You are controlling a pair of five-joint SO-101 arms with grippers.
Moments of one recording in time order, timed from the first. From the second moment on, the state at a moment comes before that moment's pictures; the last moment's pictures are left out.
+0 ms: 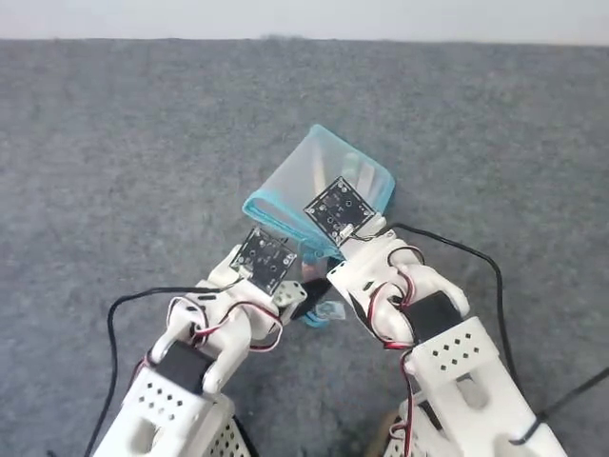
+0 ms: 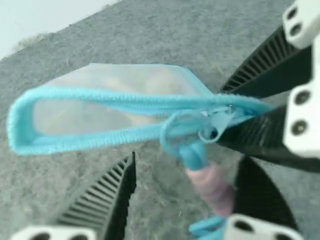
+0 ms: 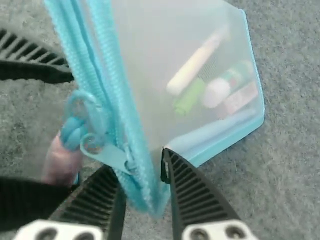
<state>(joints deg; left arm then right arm) 21.3 -77.8 84.7 40.0 -6.0 -30.2 -52.7 59.8 48.0 16.6</state>
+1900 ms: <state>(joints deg) -4.4 -76.5 84.7 34.8 -7.0 -18.4 -46.2 59.3 42.4 20.6</state>
